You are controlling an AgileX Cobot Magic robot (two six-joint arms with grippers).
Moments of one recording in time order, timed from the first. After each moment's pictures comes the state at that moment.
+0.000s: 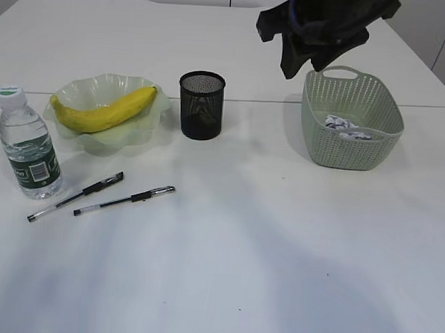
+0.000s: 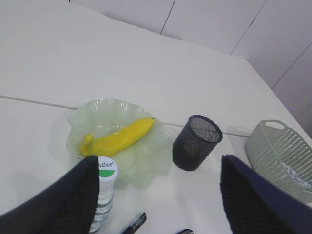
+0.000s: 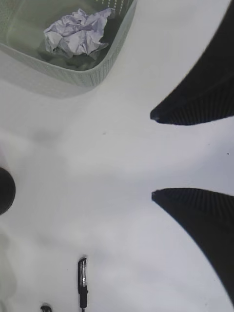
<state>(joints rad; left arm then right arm) 0.12 0.95 -0.68 1.84 -0.41 -2.21 0.47 1.86 -1.89 -0.10 1.24 0.10</state>
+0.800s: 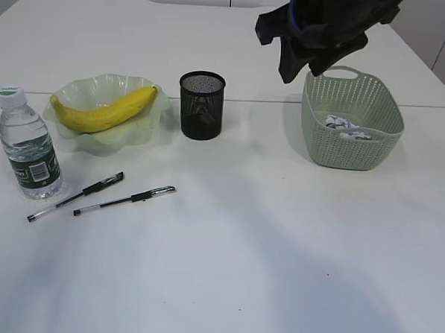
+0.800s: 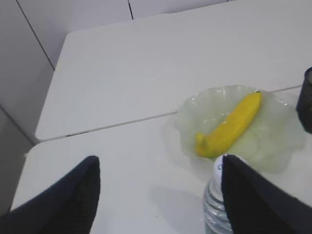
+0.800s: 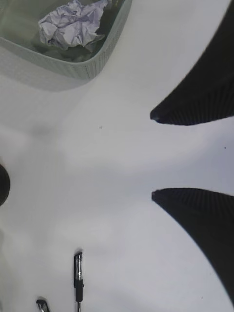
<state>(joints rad) 0.12 1.08 -0.69 1.84 -0.15 -1.66 0.47 1.86 -1.88 -0.08 1.24 0.10</state>
